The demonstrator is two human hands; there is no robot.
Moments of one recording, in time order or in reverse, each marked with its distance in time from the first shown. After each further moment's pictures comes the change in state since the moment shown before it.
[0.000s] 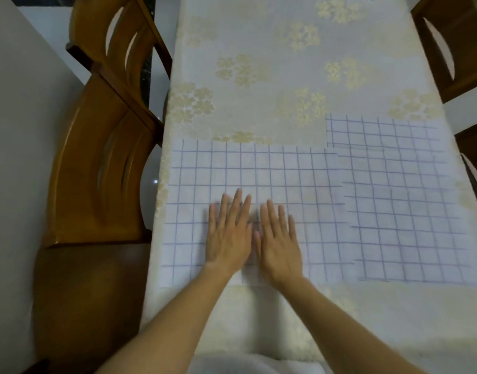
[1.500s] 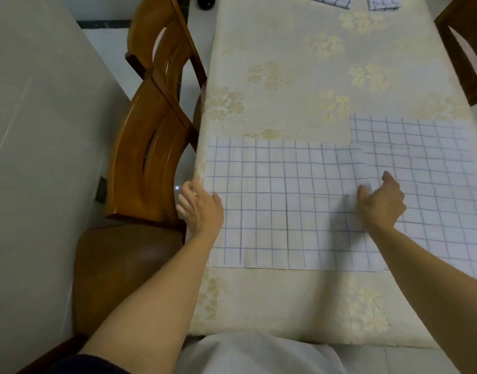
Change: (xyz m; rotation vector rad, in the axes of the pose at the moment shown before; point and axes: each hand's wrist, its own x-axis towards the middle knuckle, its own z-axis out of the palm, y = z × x) left_hand -0.002 -0.095 -0.041 -0.260 0.248 -0.641; right_hand 0.050 0.106 -0.091 0.203 0.387 0.601
